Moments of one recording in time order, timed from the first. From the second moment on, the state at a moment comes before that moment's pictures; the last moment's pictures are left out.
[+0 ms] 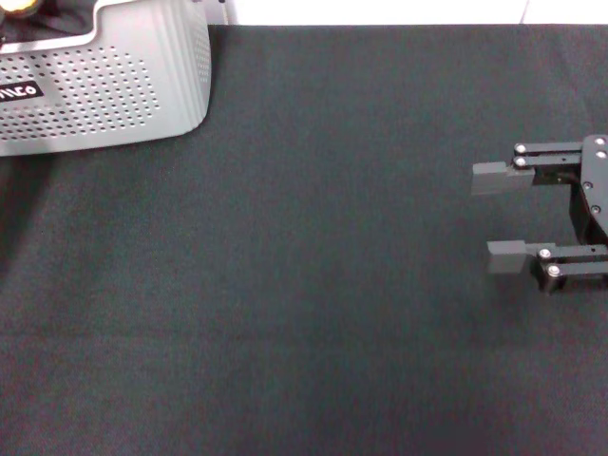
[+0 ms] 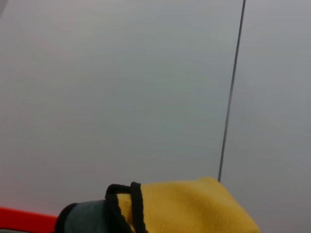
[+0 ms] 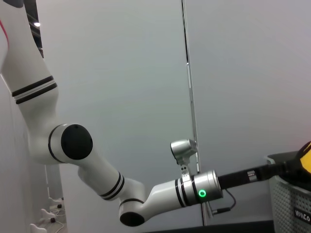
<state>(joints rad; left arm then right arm) -0.35 -2.09 0.43 0.35 1.14 1.41 -0.82 0.44 2.02 -0.98 -1.00 -1.56 -1.95 1.46</state>
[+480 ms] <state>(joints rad) -0.36 -2.09 0.43 0.35 1.11 1.37 -0.80 0.44 2.02 -0.98 -1.00 -1.54 -1.95 1.46</state>
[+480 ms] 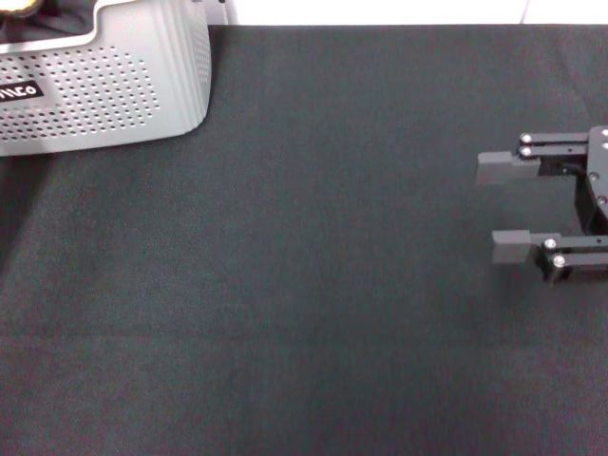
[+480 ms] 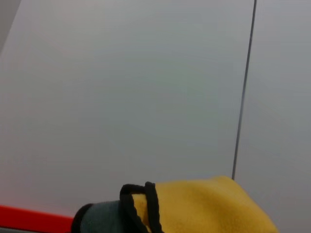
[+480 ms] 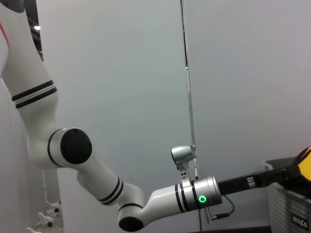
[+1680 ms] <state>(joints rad) -0.40 -2.09 0.43 0.30 0.96 1.30 -0.81 0.43 2.02 -0.93 -1.00 -1.53 -1.94 1.43</state>
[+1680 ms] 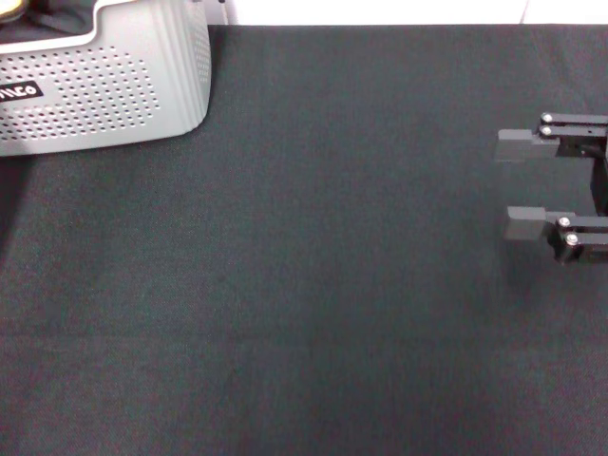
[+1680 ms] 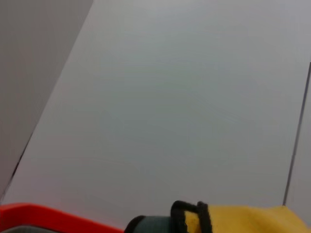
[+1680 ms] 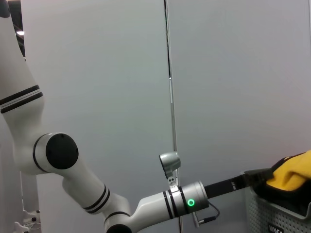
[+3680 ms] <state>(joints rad) -0.35 -1.91 1.25 1.06 1.03 2.04 -1.44 0.48 2.02 -0.94 -0.93 -1.51 -1.94 1.26</state>
